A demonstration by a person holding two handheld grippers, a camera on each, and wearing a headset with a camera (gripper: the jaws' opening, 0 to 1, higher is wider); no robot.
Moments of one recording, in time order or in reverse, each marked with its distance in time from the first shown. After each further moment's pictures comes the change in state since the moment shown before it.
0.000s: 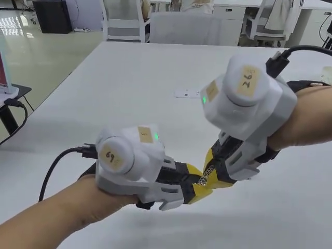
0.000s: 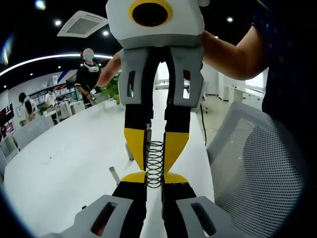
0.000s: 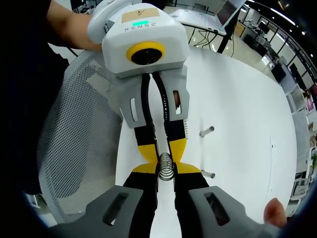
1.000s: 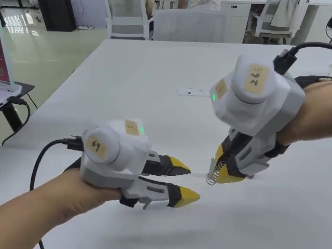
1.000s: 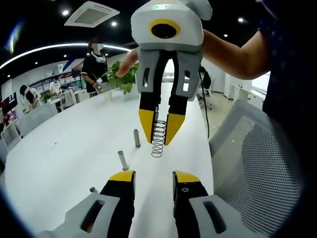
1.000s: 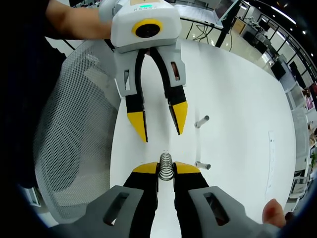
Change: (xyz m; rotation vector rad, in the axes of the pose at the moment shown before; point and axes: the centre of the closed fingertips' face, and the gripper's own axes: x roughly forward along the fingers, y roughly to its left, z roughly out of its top) left arm -0.024 0.013 -0.017 -0.069 0.076 0.030; right arm -0.002 -0.011 -0.020 0.005 0.040 -0.008
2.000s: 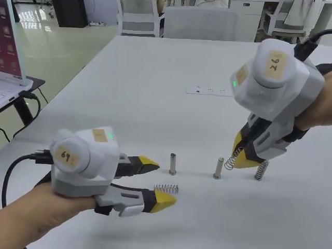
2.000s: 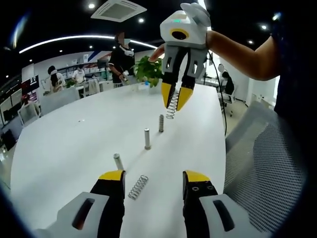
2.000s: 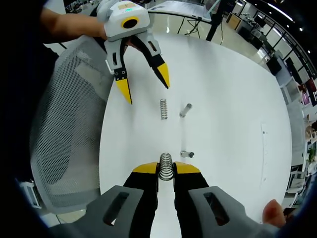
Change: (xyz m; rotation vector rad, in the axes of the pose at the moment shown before) left arm -0.034 0.027 -0.040 -0.136 0.008 0.197; right arm -0.012 -0.031 -0.021 0.020 0.035 -0.038
